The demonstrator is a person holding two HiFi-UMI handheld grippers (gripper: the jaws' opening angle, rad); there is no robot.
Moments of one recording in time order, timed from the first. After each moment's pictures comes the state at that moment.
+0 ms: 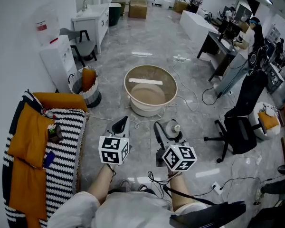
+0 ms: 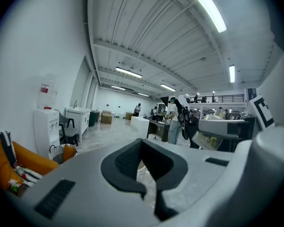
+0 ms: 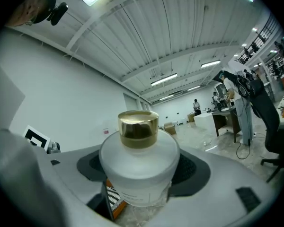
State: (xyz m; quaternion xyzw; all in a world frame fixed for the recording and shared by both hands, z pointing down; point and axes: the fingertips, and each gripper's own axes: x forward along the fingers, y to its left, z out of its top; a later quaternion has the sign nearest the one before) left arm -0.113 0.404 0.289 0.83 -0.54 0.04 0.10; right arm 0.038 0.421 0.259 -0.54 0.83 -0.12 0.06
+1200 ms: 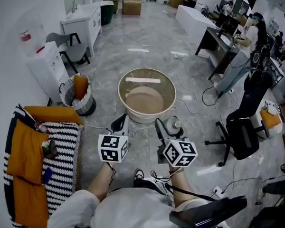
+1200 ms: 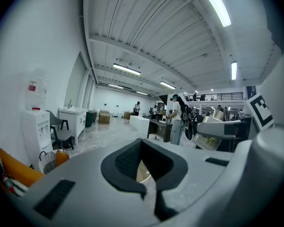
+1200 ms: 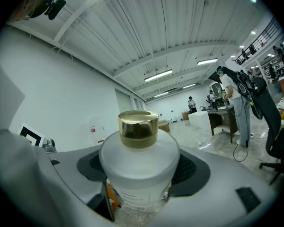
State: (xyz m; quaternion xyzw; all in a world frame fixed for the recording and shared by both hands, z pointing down) left arm -0.092 0.244 0.297 0.84 -0.53 0.05 0.10; right arm 0.069 0.260 0.276 -0.57 0.81 -0.14 0.04
